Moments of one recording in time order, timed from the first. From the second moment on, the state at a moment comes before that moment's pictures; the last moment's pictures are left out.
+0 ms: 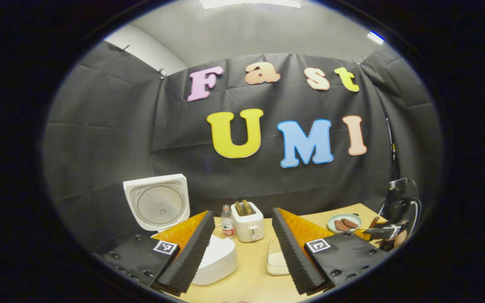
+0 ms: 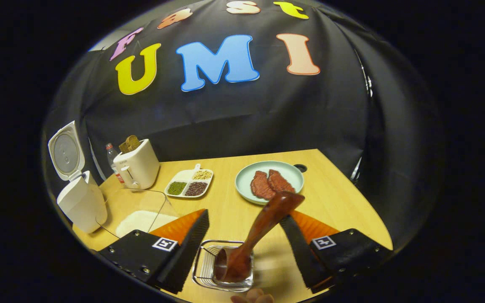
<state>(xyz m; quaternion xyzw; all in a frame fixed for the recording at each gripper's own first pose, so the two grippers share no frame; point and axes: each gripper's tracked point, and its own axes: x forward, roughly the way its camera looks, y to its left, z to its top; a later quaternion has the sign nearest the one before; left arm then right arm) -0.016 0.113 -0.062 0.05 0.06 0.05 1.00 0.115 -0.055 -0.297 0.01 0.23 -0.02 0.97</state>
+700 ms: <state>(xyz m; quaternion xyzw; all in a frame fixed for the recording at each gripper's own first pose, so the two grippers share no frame) 0.039 0.143 -0.042 0.03 0.05 0.05 1.00 0.065 -0.041 -0.051 0.03 0.05 -0.05 1.00</state>
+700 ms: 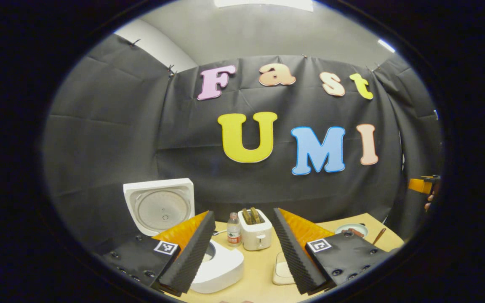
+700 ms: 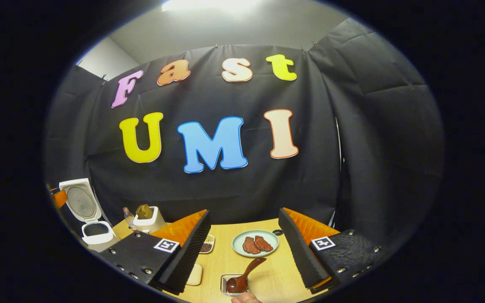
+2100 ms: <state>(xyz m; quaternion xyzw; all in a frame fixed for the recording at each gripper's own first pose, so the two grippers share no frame) 0.207 0.378 -0.007 0.02 0.06 0.36 0.93 0.127 -0.020 -0.044 0.01 0.06 -0.04 1.00</state>
